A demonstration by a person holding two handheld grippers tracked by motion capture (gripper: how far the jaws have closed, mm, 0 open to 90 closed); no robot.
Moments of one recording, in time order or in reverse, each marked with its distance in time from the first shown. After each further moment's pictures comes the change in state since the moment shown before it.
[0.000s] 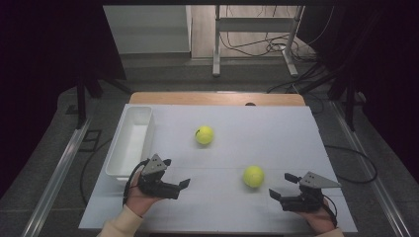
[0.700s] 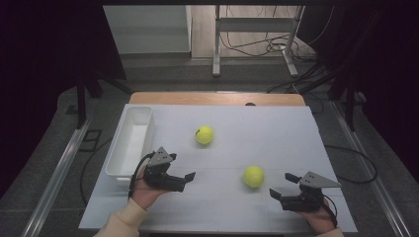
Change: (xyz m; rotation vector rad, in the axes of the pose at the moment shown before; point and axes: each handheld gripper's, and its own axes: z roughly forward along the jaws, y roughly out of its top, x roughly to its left) left arm 0.002 0.018 0.010 0.000 -0.020 -0.017; right arm -0.001 0.000 0.000 0.005 -0.015 0.005
